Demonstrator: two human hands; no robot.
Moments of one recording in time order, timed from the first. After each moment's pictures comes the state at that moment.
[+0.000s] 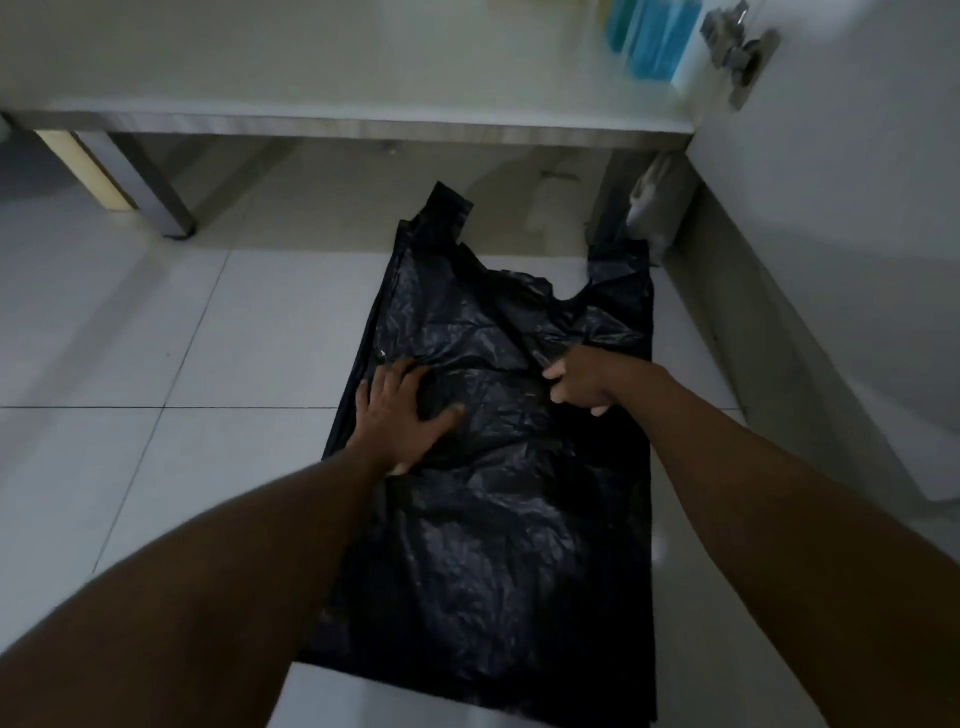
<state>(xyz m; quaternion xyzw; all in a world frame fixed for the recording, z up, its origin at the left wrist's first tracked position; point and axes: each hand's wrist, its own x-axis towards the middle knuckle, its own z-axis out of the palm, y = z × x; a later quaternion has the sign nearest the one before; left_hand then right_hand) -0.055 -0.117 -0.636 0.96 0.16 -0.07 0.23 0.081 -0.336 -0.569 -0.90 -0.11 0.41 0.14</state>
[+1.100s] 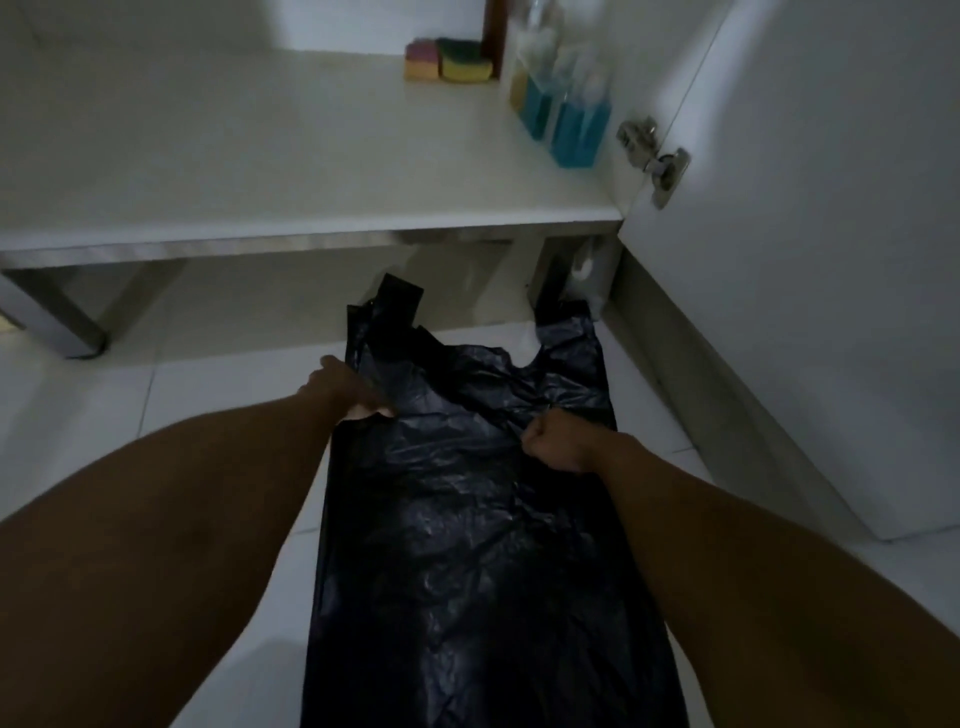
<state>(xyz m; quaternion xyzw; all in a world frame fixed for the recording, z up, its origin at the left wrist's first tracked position) 0.104 -0.026 -0.581 0.89 0.29 -0.23 0.27 0.081 -0.312 -0.554 -0.92 -0.03 0.34 0.19</state>
